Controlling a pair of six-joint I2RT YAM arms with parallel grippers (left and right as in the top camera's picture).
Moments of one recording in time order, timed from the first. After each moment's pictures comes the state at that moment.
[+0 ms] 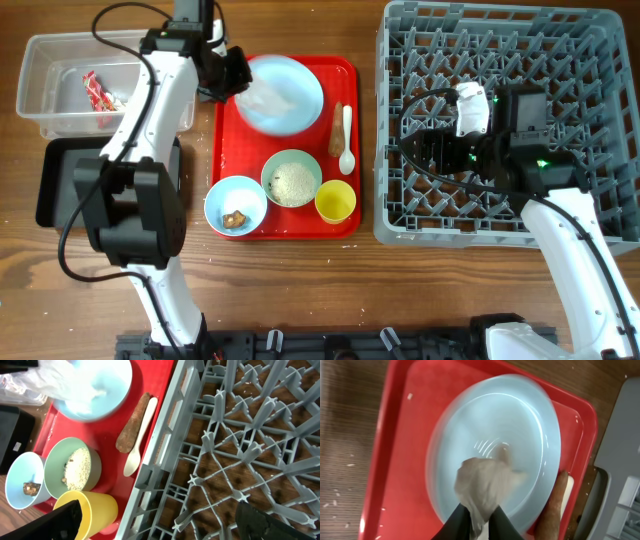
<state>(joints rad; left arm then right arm) -0.10 2.07 1.79 -0.91 0.24 -0.42 0.09 1.29 1.03 -0.66 -0.39 0.03</state>
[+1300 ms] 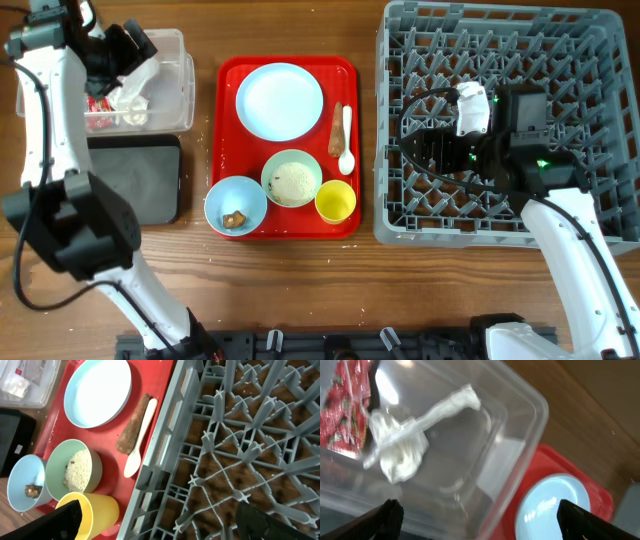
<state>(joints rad) 0.27 2.05 1.99 -1.07 0.22 -0.37 0.09 1.29 1.03 -0.66 -0.39 0.04</state>
